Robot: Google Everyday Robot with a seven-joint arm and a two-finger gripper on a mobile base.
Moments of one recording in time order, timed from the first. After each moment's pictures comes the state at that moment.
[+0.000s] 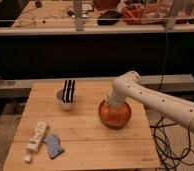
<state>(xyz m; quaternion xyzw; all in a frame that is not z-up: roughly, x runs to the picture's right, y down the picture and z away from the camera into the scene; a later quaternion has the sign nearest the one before) 0.097 0.108 0.834 -0.21 -0.20 -0.32 0.90</state>
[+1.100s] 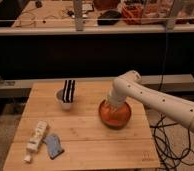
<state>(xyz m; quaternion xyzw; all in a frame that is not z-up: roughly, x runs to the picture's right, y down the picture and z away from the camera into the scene) 0.100 0.106 0.832 -0.21 -0.20 -0.31 0.90</state>
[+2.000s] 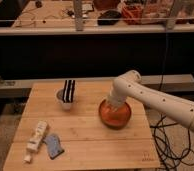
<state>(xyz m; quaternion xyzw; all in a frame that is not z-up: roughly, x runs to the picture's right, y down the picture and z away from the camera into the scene) 0.102 0.106 0.832 -0.22 -0.19 -0.31 0.91</state>
